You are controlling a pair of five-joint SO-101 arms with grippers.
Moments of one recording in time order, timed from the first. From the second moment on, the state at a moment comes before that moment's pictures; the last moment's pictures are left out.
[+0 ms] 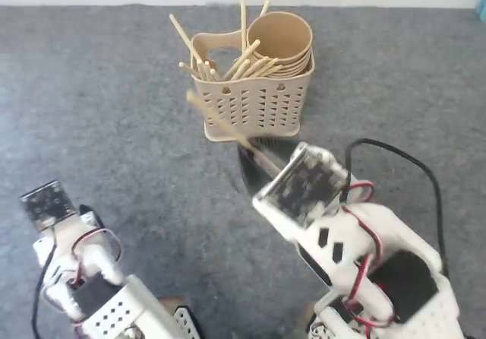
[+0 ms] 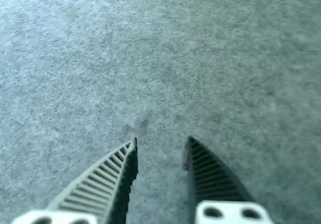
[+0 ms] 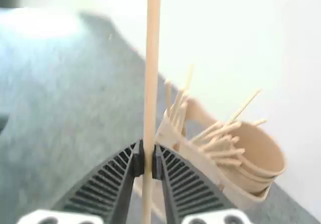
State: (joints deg) left arm -48.7 -103.2 96.7 59.4 -5.8; right arm -42.1 -63.5 27.3 60.0 19.6
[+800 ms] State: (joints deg) left arm -24.1 -103.2 96.7 59.1 -4.1; right arm -27.8 -36.9 37.7 -17.2 -10.1
